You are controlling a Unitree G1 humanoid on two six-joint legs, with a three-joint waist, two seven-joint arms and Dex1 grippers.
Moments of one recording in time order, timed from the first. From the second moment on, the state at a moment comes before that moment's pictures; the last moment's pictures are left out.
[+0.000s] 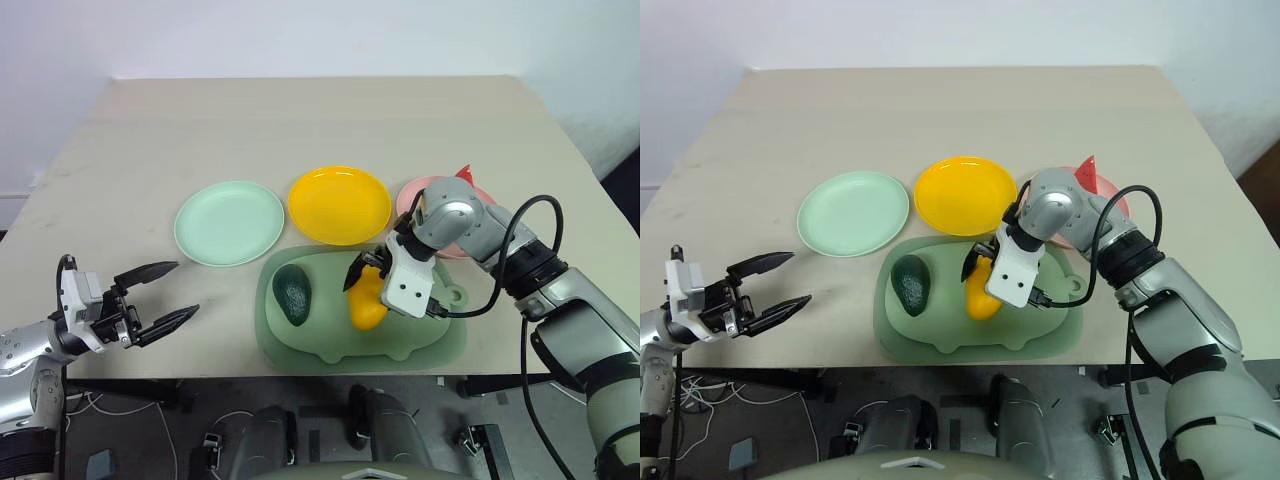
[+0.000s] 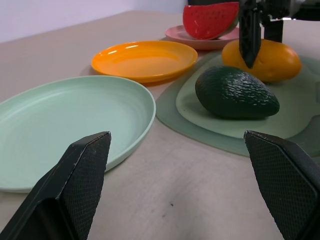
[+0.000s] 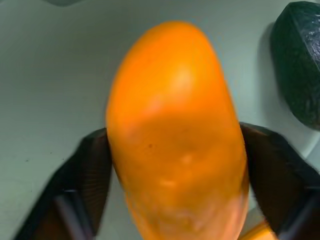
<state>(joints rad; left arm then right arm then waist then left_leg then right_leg) 0.02 0.69 0.39 0.17 -0.60 -0.14 -1.38 -1.00 -0.65 0.66 0.39 -0.10 -0.75 1.60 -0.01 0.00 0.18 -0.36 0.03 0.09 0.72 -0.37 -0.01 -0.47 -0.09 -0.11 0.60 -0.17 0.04</state>
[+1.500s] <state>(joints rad) -0.01 0.69 0.34 0.21 -0.64 -0.15 -1.60 -1.29 -0.41 0.30 0.83 -0.04 -0.04 1.41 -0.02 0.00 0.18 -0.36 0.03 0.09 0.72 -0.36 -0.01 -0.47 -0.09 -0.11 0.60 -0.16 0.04</state>
